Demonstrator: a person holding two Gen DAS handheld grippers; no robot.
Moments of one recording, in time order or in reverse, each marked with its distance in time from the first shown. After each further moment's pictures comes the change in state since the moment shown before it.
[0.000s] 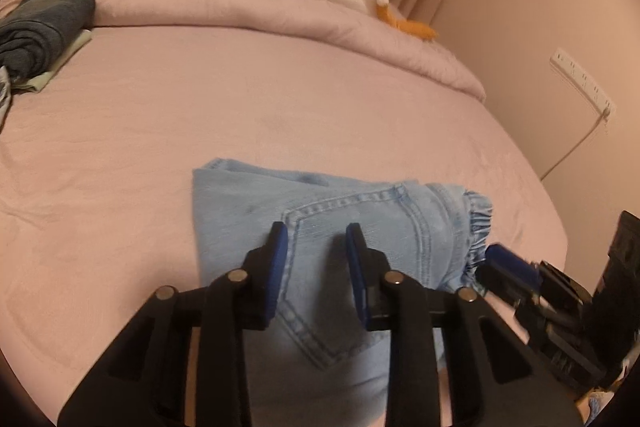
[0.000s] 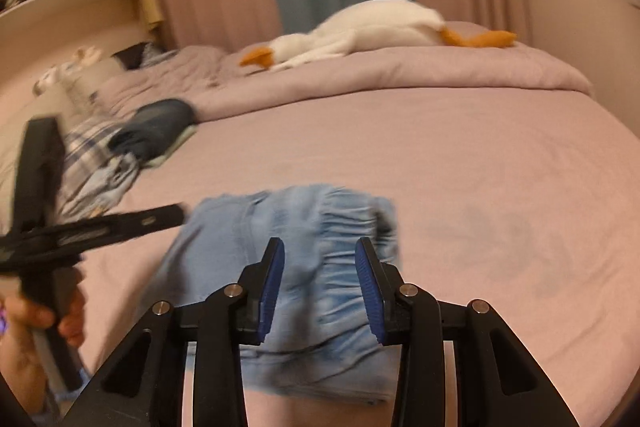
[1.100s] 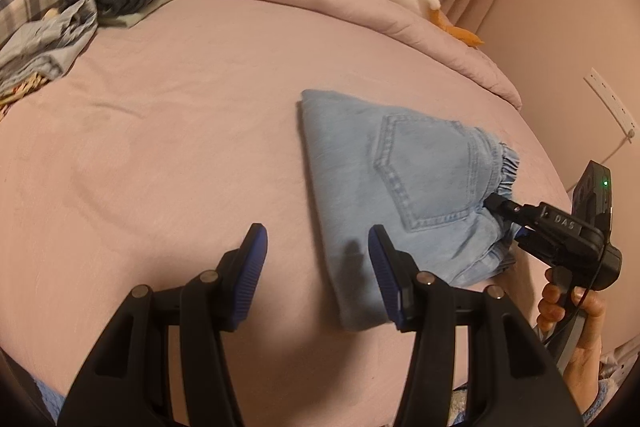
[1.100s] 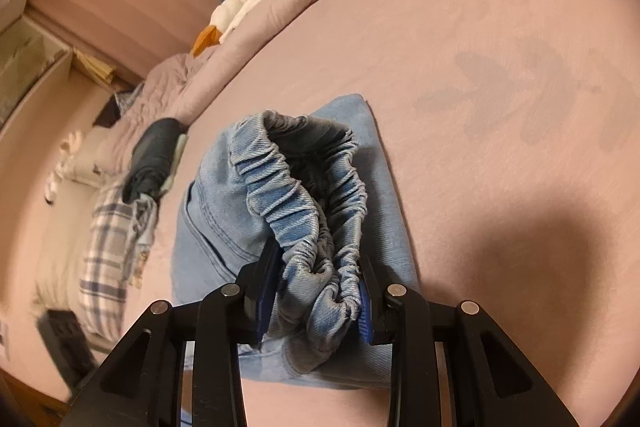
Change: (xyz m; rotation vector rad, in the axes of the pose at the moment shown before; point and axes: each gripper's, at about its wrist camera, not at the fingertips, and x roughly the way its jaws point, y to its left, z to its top) left arm -0.064 0.039 -0.073 -0.122 -0.013 0.118; right arm 0.043 -0.061 -0.026 0.490 0.219 0.161
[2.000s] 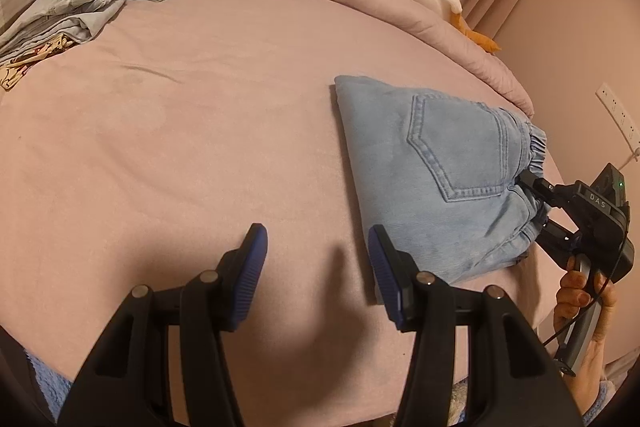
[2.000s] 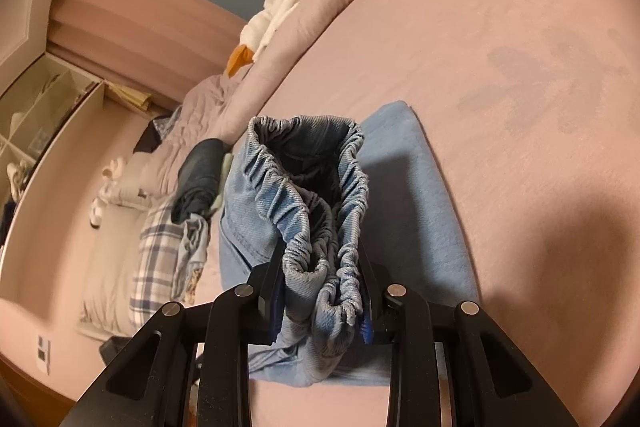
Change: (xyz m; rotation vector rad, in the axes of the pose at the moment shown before) left arm -0.005 0.026 -0.018 -0.083 0.021 0.029; right arm -0.003 -0.006 0.008 0.097 -0.023 0.213
